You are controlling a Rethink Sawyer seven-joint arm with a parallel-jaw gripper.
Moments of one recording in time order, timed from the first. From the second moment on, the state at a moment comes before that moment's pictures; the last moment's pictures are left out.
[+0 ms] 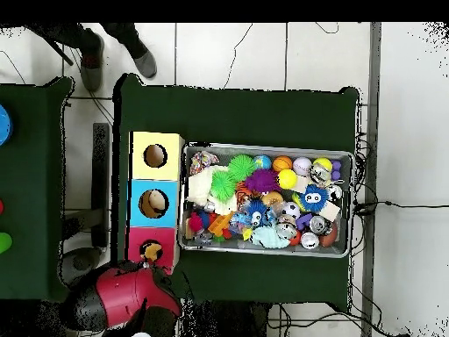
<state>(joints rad) 0.34 -0.80 -0.15 2.01 -0.05 0.38 1.75</state>
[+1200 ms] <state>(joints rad) 0.29 -0.82 -0.15 2.02 -0.05 0.37 1.75</state>
